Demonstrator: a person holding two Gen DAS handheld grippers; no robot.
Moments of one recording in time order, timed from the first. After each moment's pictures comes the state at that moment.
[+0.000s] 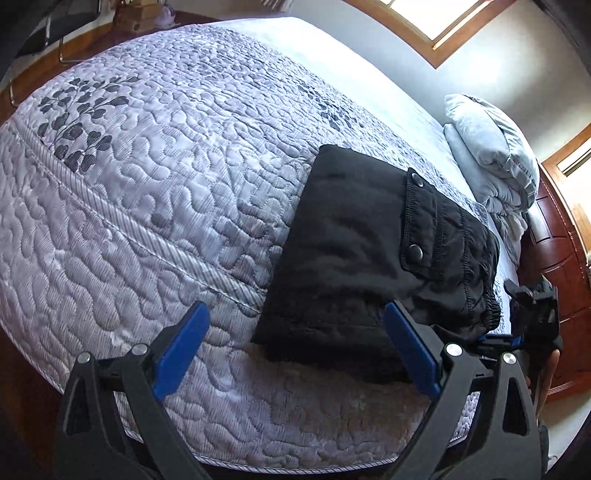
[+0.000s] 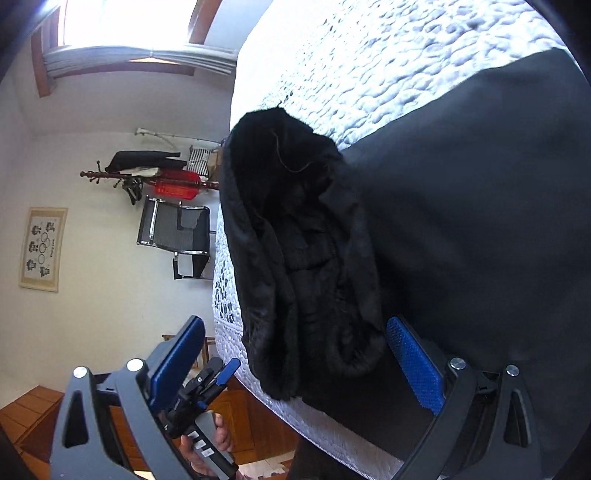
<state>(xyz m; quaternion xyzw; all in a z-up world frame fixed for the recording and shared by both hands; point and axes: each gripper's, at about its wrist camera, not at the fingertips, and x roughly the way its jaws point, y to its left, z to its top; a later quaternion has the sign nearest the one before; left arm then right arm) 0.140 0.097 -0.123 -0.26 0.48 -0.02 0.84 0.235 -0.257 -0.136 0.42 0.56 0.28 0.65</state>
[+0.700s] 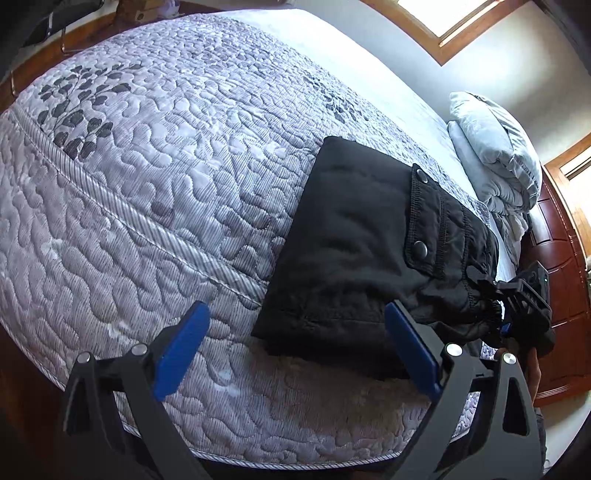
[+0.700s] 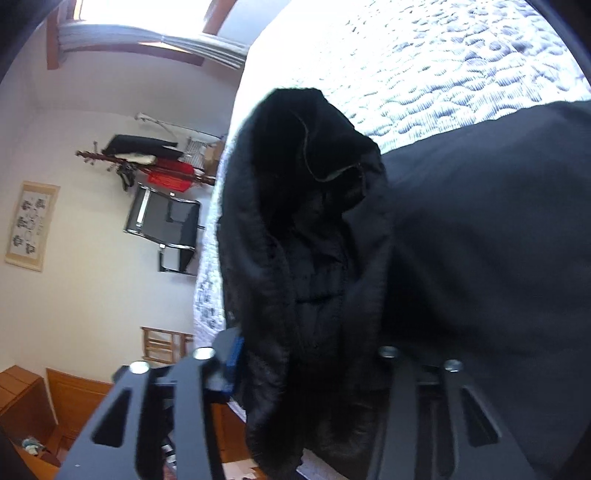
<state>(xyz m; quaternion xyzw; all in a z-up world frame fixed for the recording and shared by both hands) 0.141 0.098 -0.128 -0.28 0.50 -0.02 0.82 0.252 -0.227 -0.130 0.39 0.54 0.30 0.68</state>
